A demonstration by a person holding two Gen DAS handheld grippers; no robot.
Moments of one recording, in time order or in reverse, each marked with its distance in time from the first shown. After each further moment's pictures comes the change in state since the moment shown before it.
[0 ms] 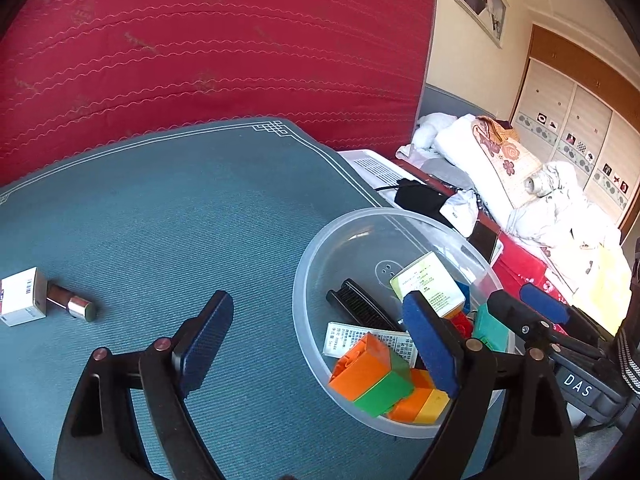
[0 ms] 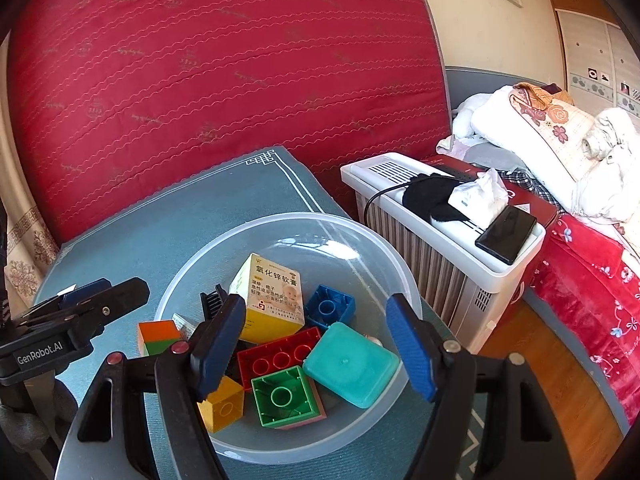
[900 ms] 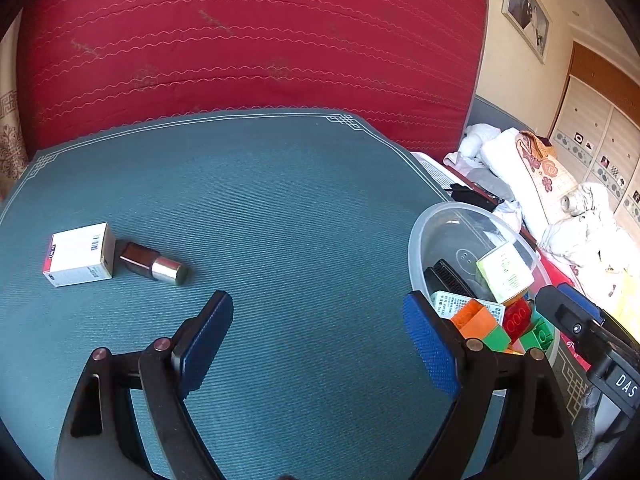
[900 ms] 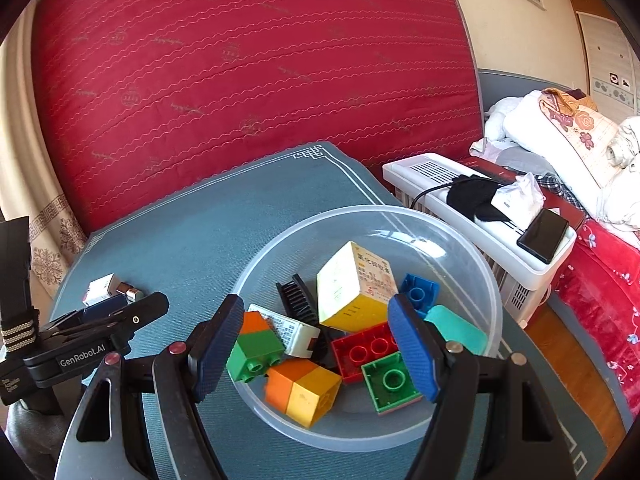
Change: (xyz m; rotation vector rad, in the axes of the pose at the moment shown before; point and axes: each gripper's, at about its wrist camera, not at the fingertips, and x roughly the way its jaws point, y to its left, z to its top) left arm -0.027 0.074 -0.025 -0.106 0.005 0.120; right arm -0.005 0.060 -0.009 -0.038 0.007 0.095
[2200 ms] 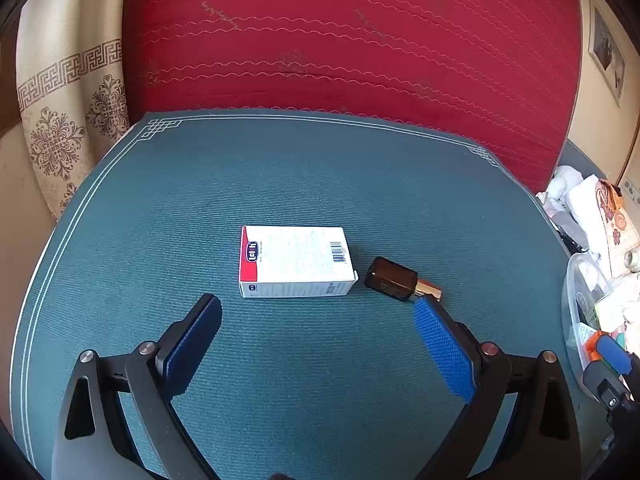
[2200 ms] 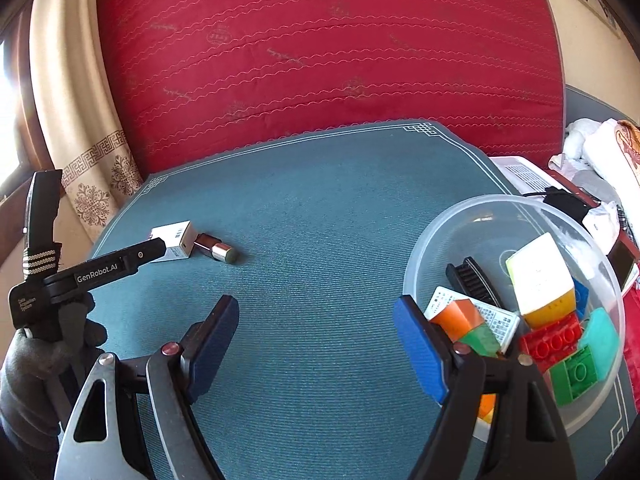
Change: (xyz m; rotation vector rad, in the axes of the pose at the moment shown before) left arm -0.018 0.159 0.001 -0.167 -0.013 0.252; right arm 0.037 0.115 -0.023 -0.171 0.097 0.167
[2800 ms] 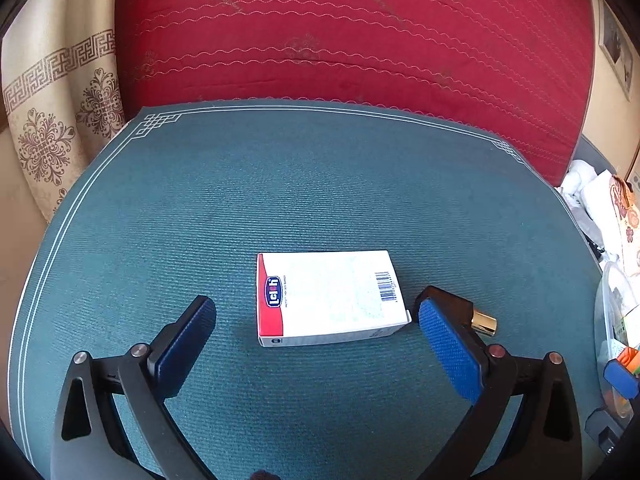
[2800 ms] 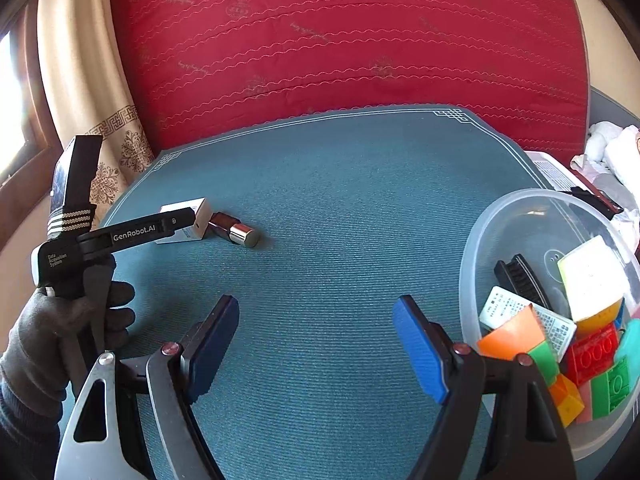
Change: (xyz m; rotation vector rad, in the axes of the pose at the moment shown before) left arm 0.042 0.019 0.016 0.006 0.030 0.026; right arm 0.028 0.021 -0.004 -0.045 0.066 0.046
